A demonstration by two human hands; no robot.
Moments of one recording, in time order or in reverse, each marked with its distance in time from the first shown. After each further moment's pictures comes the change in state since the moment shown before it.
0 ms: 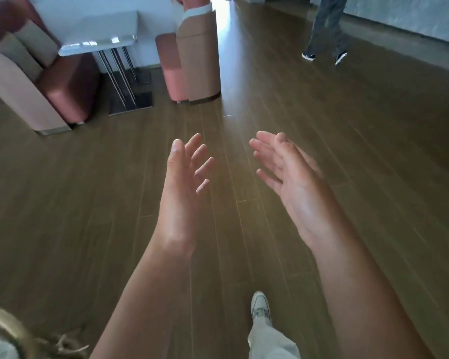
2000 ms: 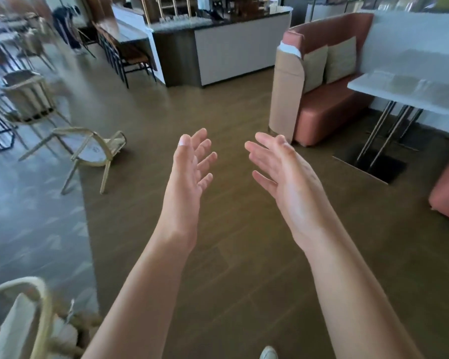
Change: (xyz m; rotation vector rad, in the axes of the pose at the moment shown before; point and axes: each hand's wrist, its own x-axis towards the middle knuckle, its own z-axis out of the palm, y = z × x) left_hand 0.510 0.143 -0.475 0.058 1.087 0.284; right_hand 0.584 0.025 0.649 0.046 -1.174 0.107
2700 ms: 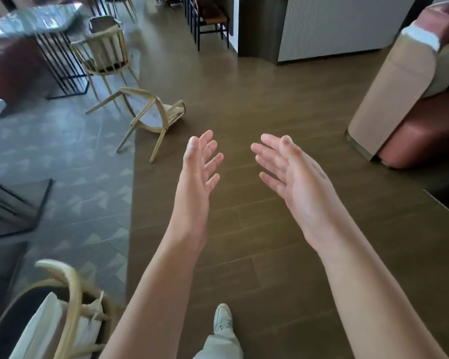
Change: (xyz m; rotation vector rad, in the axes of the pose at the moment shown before) left_hand 0.211 -0.037 -0.152 -0.020 0.356 -0.052; right_hand 0.253 0.074 0.151 -0.086 -0.327 0.158
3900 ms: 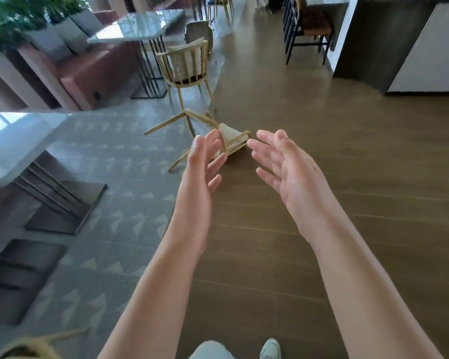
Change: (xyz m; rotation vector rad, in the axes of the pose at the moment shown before) left_hand 0.507 0.033 -0.018 0.087 0.333 0.096; right_hand 0.583 -0.021 0.076 0.049 -0.376 0.045
